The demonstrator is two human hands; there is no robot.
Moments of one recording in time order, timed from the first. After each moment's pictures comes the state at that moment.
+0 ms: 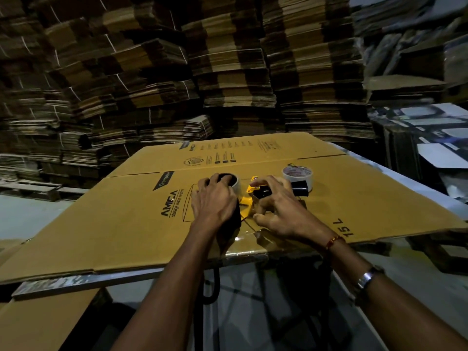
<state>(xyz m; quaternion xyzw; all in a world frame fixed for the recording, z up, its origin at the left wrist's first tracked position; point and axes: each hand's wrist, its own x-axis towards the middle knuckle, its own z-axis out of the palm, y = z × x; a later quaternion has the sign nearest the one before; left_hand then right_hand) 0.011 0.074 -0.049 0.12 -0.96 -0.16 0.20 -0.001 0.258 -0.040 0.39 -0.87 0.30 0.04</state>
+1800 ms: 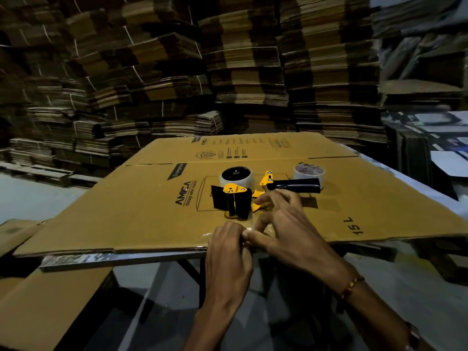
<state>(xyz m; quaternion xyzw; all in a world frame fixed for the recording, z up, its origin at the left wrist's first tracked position) 0.131 0.123 -0.119 0.05 -0.87 -0.29 0.39 0.080 0.249 -0.037 0.37 -0.89 0.24 0.08</state>
